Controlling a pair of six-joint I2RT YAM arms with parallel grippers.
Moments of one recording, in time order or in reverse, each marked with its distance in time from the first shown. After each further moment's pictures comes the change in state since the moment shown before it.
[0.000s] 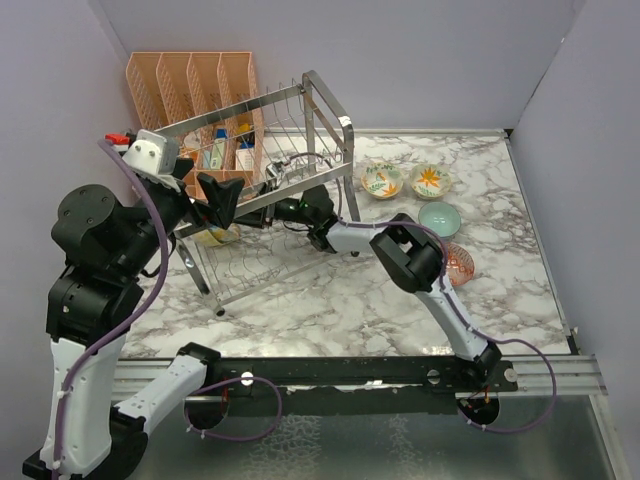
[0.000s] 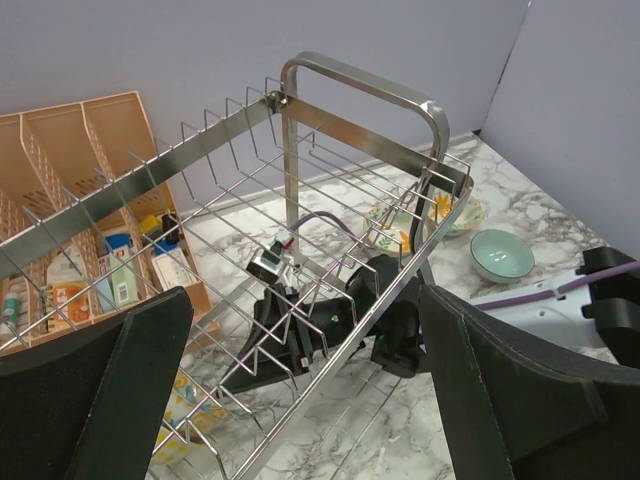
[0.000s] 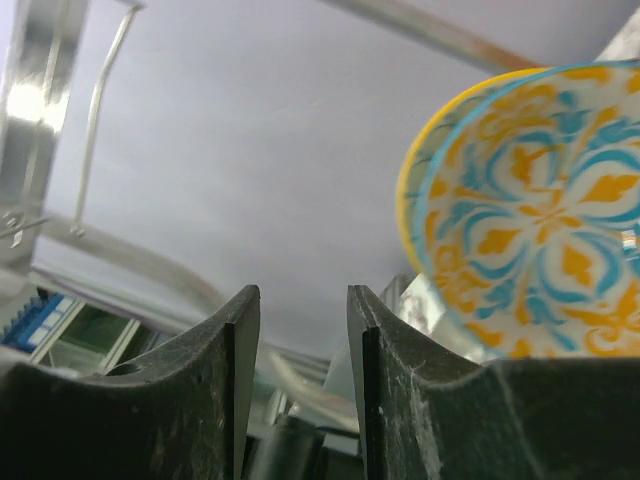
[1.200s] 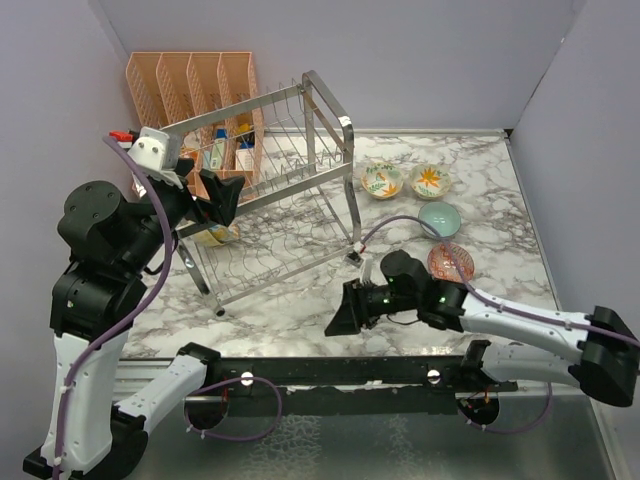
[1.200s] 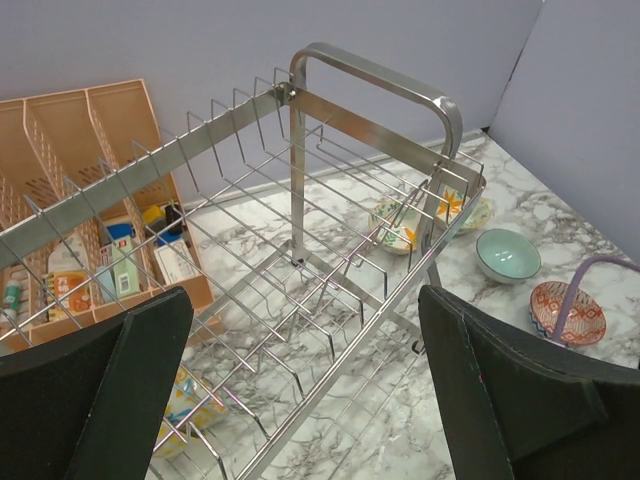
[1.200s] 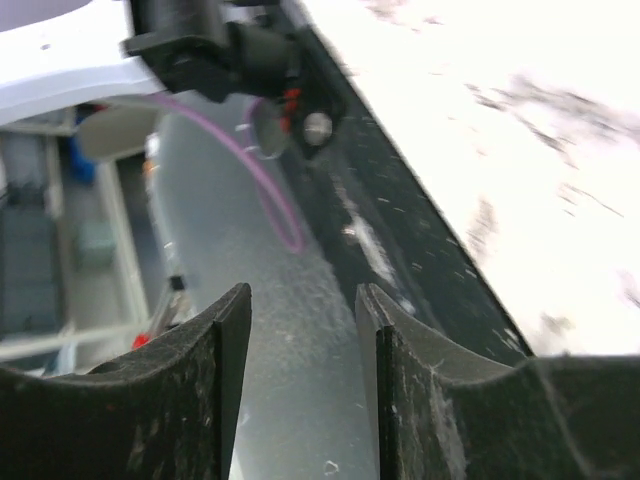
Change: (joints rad) left arm 0.000 0.016 -0.008 0.002 -0.024 -0.021; right arm 0.184 -1.349 -1.135 -0.955 0.090 -0.538
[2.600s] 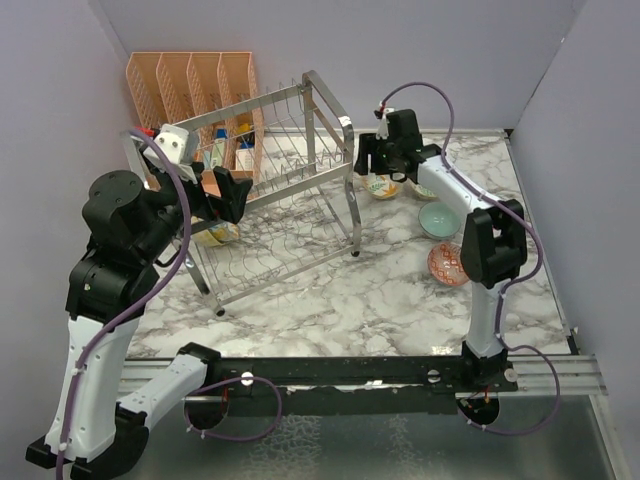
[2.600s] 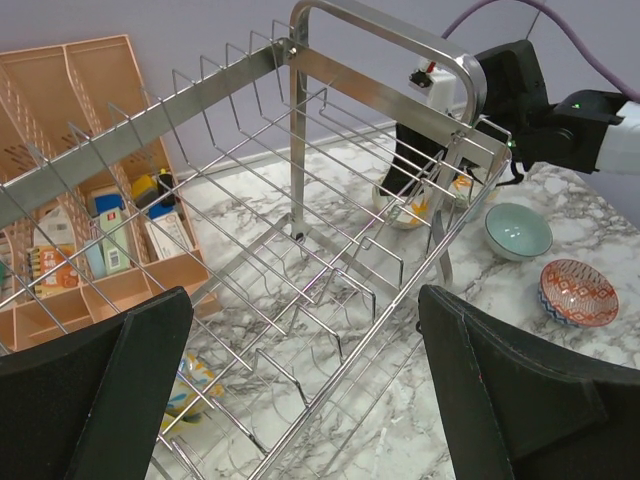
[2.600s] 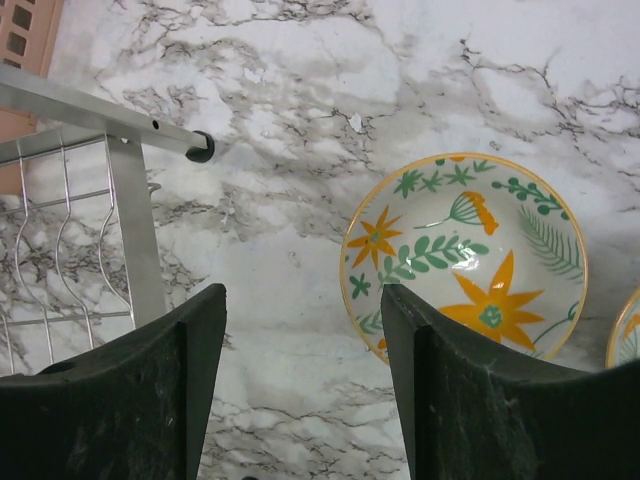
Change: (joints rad) left arm 0.000 0.020 -0.058 0.011 0.000 0.001; right arm -0.656 0.865 1.117 -0.451 0.422 -0.590
